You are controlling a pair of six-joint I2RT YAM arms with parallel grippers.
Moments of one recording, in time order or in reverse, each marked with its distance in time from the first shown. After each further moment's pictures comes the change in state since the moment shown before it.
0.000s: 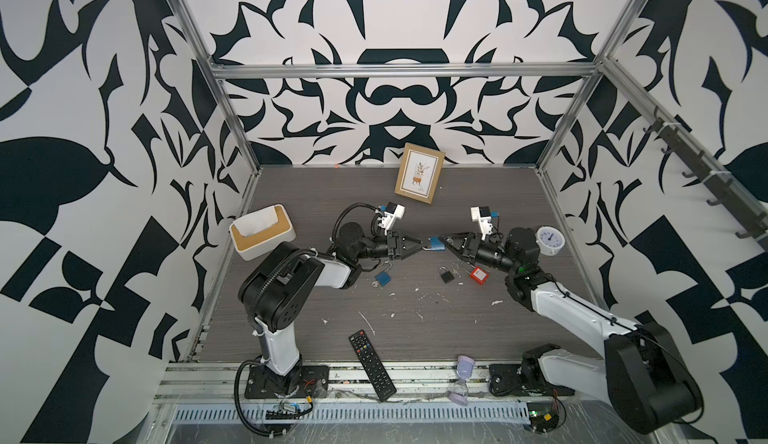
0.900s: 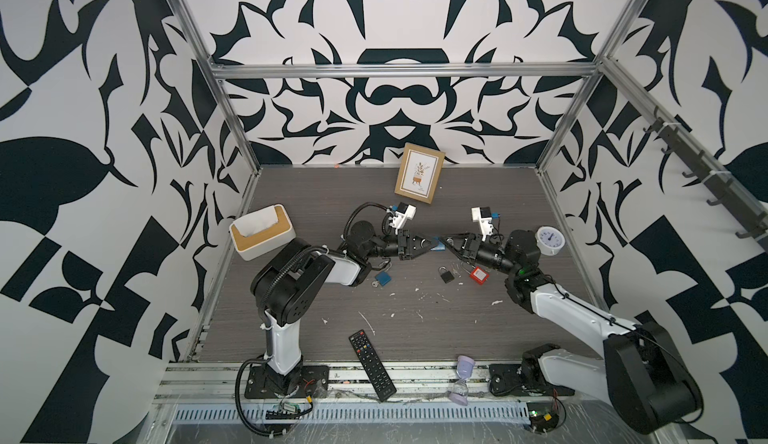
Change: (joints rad) left arm -0.054 0.069 0.076 -0.002 -0.019 -0.040; right arm 0.006 -0.004 -0.021 0.049 0.014 0.000
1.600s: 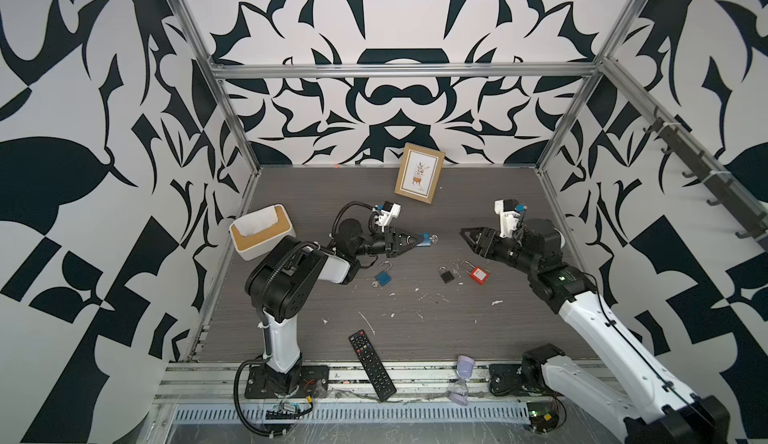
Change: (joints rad) left arm 0.104 -0.011 -0.053 -0.010 0.051 0.005; right arm -0.012 -0.279 0.296 -0.963 0.466 -0.492
